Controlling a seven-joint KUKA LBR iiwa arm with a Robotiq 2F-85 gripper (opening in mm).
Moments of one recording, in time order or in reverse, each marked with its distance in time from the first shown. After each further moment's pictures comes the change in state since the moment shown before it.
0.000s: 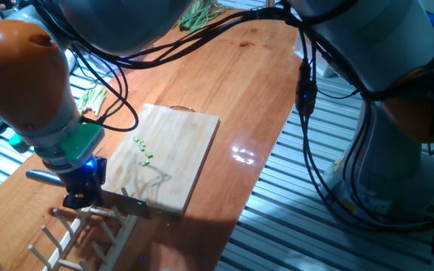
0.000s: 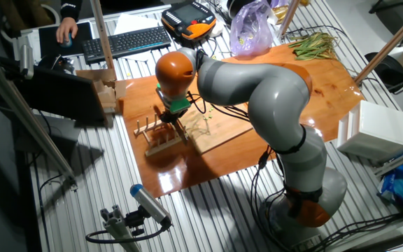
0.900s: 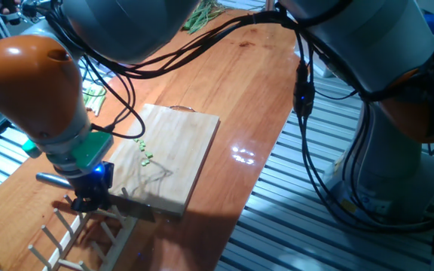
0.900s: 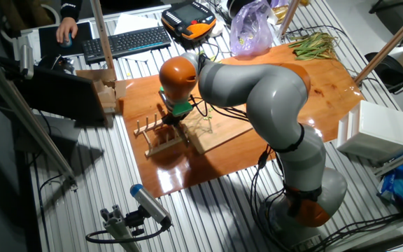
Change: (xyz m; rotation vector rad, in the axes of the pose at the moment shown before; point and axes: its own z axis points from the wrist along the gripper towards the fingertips) arm 0.001 -0.008 0.027 -0.004 -0.023 0.050
